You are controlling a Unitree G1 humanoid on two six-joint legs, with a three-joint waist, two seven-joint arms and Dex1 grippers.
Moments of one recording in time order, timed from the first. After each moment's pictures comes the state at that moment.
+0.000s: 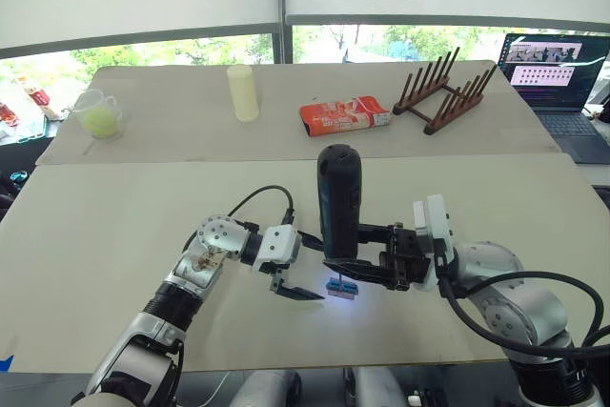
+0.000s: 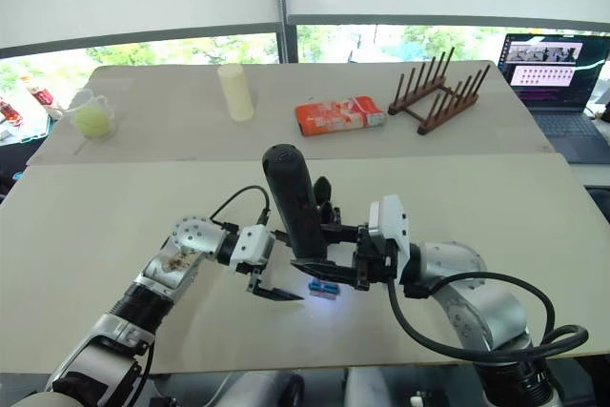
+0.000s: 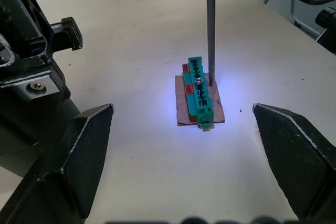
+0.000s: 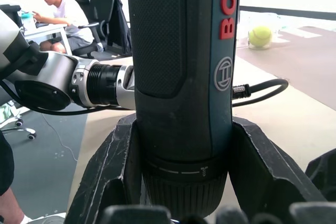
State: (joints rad) left arm -0.51 0.42 -0.35 0.28 -0.16 -0.17 -1.40; right arm -0.16 -0.56 0.07 -0.52 0.65 0.43 0.98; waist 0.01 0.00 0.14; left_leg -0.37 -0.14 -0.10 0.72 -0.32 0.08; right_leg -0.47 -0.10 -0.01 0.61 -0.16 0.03
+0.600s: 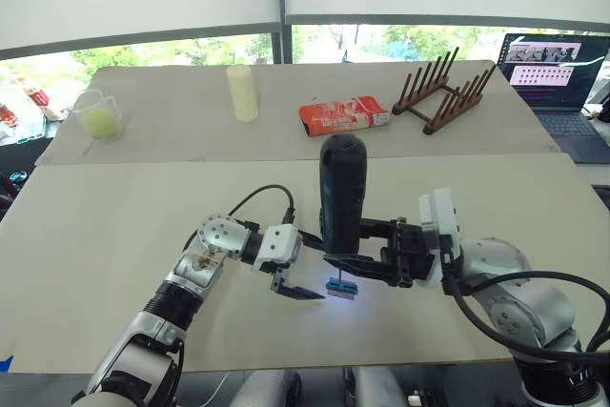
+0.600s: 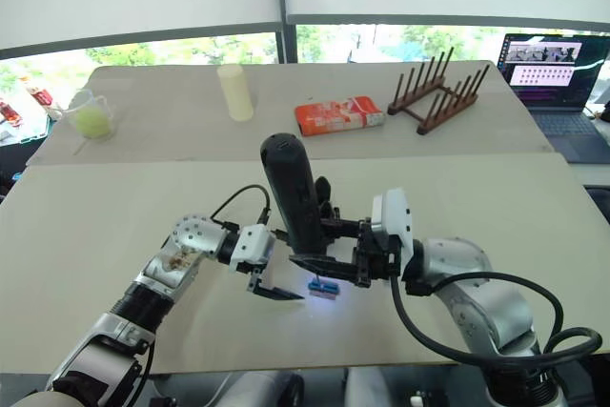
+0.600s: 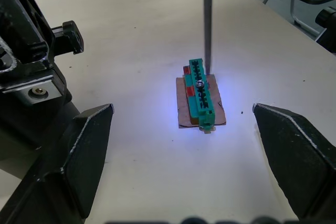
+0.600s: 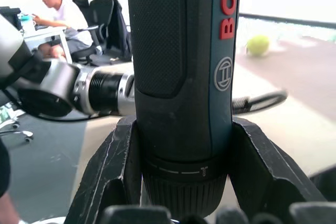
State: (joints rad) left arm -0.51 0.42 -0.35 0.28 -0.16 -0.17 -1.40; right arm -0.19 -0.57 0.05 -0.56 0.69 0.45 0.95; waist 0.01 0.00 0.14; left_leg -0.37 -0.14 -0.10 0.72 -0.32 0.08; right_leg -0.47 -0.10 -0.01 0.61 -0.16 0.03
